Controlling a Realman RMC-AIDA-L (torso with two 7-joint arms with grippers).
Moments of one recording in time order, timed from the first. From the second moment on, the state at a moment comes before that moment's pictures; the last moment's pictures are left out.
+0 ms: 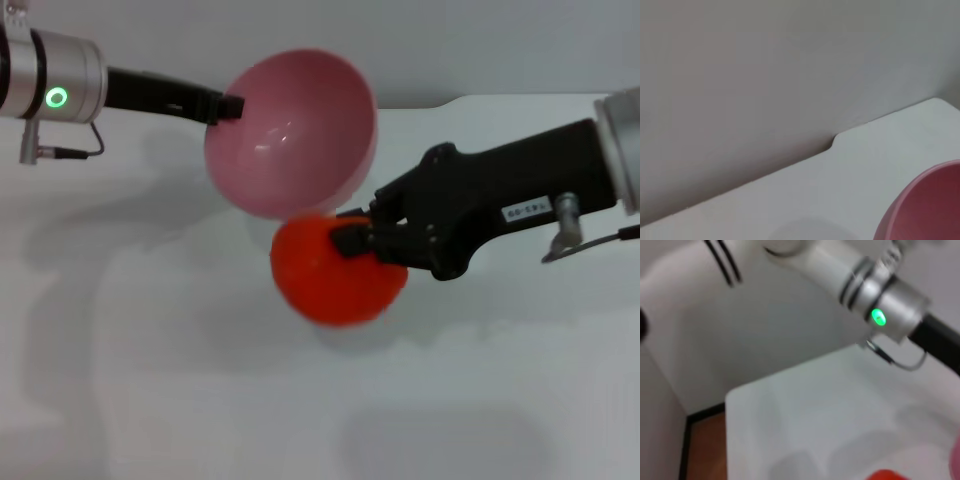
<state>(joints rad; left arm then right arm) -0.69 -2.04 1.01 1.03 2.23 1.23 -2.31 0.49 2.08 -1.29 -1.63 -1.86 -1.67 2.33</state>
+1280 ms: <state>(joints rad) -0.67 -2.06 1.28 1.04 2.25 1.34 -2.36 0.48 2.07 -1.33 -1.46 -1.83 -1.44 2.15</state>
